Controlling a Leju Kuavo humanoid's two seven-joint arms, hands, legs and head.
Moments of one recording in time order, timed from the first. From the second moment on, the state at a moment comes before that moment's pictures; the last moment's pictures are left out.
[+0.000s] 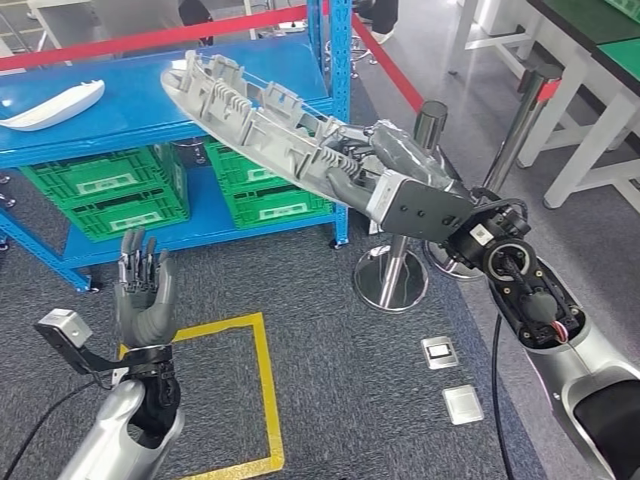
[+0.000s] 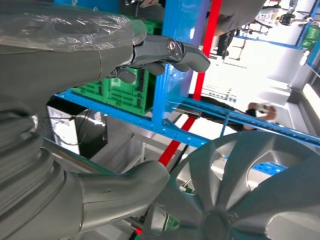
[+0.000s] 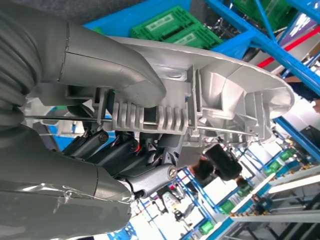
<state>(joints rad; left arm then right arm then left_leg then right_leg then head) -0.38 -0.04 -0.41 -1.10 0.47 0.21 -0.59 -0.56 -0.31 0.42 -1.71 0.15 0.11 -0.06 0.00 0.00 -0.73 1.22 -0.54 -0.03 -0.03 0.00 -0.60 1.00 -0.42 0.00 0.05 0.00</state>
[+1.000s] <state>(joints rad) -0.38 -0.04 -0.41 -1.10 0.47 0.20 -0.59 -0.55 -0.31 0.41 -1.70 0.15 0.11 -0.05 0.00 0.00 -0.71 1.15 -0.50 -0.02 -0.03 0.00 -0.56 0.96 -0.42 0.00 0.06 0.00</state>
